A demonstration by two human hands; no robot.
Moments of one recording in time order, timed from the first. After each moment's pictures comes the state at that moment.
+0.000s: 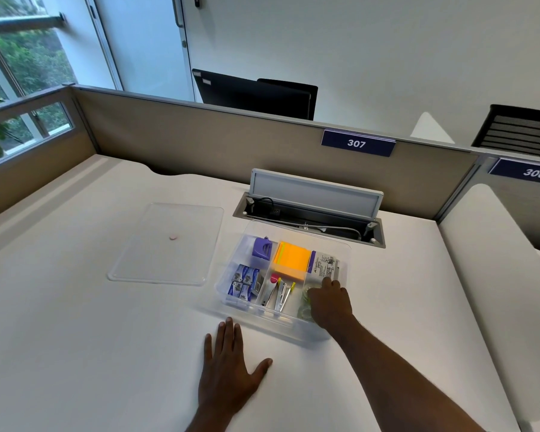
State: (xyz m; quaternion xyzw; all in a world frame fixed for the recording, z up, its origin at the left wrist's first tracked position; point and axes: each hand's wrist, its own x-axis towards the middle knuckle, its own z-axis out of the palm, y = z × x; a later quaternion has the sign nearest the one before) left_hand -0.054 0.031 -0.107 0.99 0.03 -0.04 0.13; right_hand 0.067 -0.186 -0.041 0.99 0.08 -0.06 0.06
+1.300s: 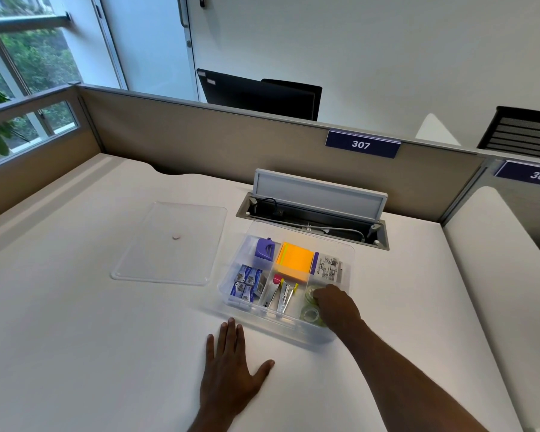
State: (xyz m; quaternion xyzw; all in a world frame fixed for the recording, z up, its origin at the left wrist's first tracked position) left_hand -0.054 0.031 -0.108 0.99 0.02 -0.04 0.14; right_hand 0.068 -0.195 -0.034 0.99 0.07 -0.11 -0.07
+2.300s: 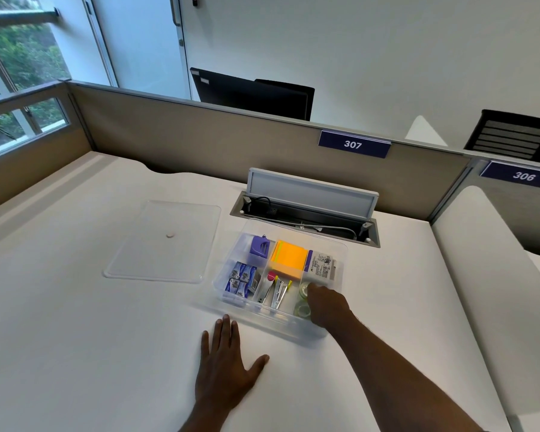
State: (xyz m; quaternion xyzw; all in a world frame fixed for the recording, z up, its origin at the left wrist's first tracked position) left_hand -0.055 0.031 -0.106 0.99 0.02 -0.04 0.13; right_hand 0.060 -0.186 -0.026 0.99 0.07 -0.13 -0.02
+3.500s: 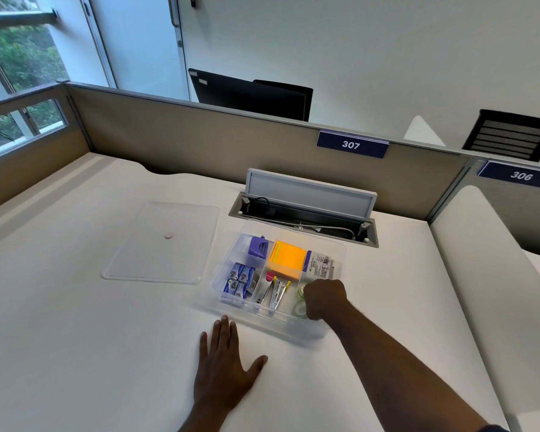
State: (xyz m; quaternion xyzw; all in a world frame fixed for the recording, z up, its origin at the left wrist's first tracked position) left_hand -0.055 0.031 -0.108 0.99 0.02 -0.02 0.14; right_hand 0.069 -0.173 0.010 0.96 0.12 -0.18 0.18
